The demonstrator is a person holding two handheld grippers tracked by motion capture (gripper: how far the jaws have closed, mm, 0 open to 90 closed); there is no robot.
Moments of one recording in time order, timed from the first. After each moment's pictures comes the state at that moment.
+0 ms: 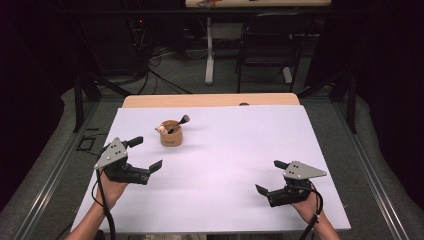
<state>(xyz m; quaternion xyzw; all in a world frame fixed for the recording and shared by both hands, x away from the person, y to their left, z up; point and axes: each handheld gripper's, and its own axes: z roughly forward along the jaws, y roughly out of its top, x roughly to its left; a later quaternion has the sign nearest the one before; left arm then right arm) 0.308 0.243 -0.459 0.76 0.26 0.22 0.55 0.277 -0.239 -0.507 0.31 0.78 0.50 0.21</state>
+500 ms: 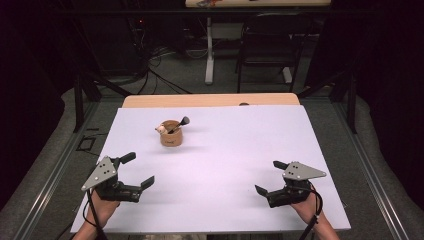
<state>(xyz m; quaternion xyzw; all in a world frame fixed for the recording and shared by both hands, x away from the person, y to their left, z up) 0.276 0.266 -0.487 0.74 0.28 0.21 0.57 0.276 -0.238 -0.507 0.30 0.78 0.50 0.20</state>
